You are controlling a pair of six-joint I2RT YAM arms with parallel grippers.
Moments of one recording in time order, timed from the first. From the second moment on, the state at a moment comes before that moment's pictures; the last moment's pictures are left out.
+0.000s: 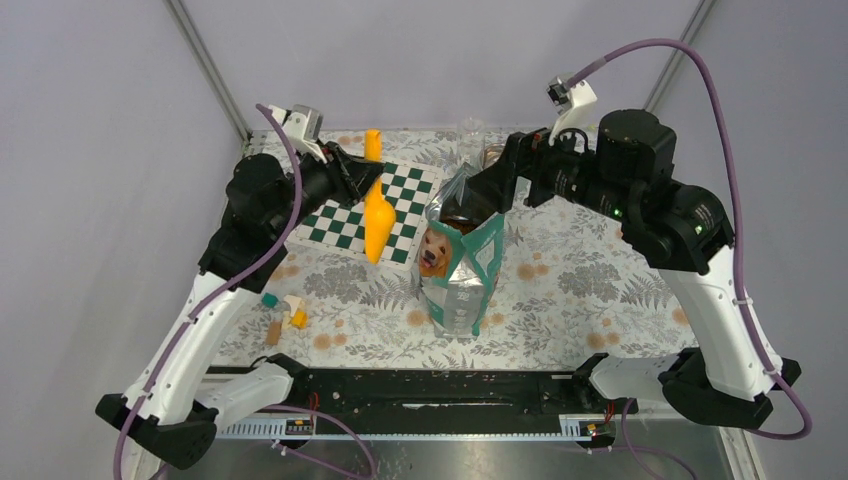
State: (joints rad) left arm -0.48 1.01 1.28 -0.29 0.22 -0.36; right arm 0.70 1.26 1.94 -0.94 -0.12 0.34
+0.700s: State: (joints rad) left arm -0.70 1.06 1.41 -0.19 0.44 -0.17; right arm 0.75 1.40 1.94 -0.53 -0.36 0.48
